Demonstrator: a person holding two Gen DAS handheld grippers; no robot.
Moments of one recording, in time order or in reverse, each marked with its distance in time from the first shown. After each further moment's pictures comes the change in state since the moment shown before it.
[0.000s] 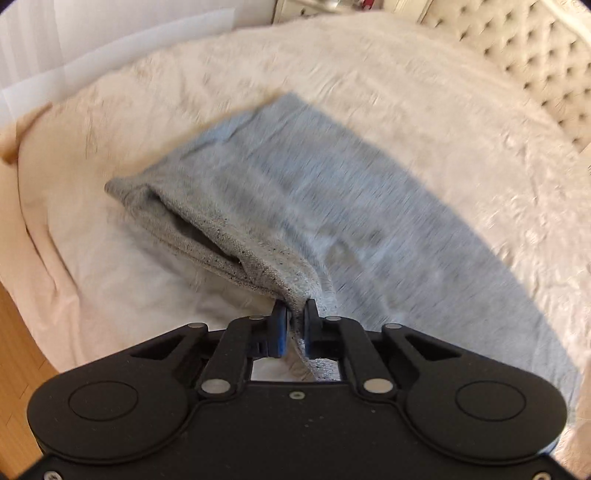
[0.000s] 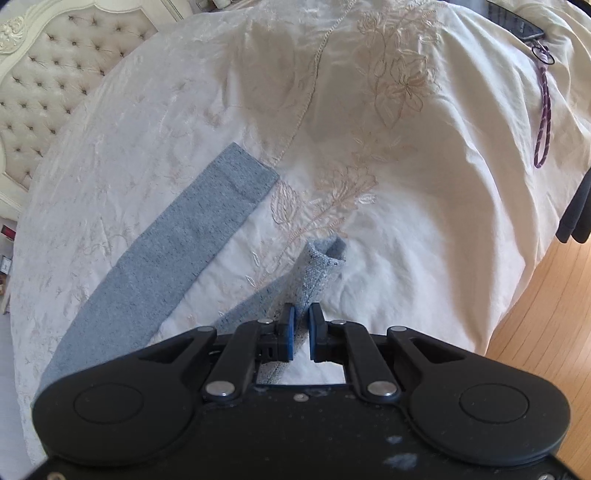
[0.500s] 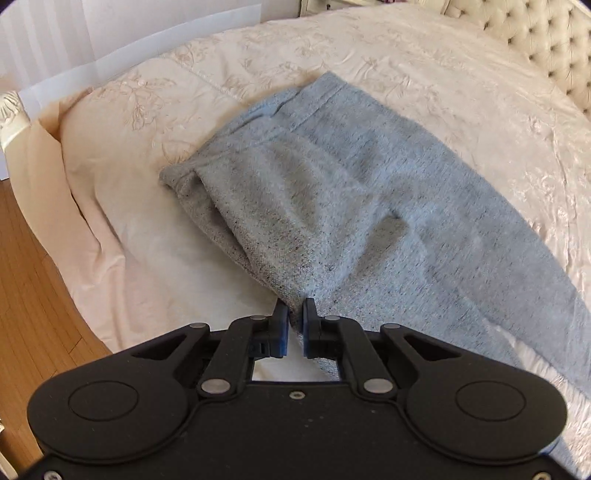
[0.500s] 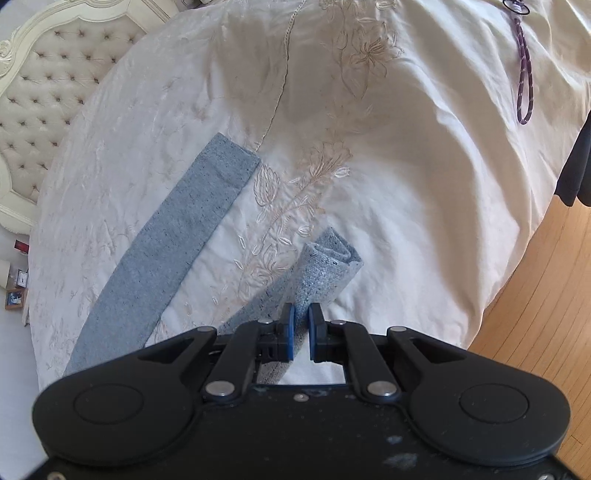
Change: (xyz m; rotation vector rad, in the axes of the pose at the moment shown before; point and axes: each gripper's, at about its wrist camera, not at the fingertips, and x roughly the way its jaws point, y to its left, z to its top) left arm 0.002 0.022 -0.041 -0.005 0.022 0.118; right arm 0.002 -0.035 -0.012 0.074 0.065 0.040
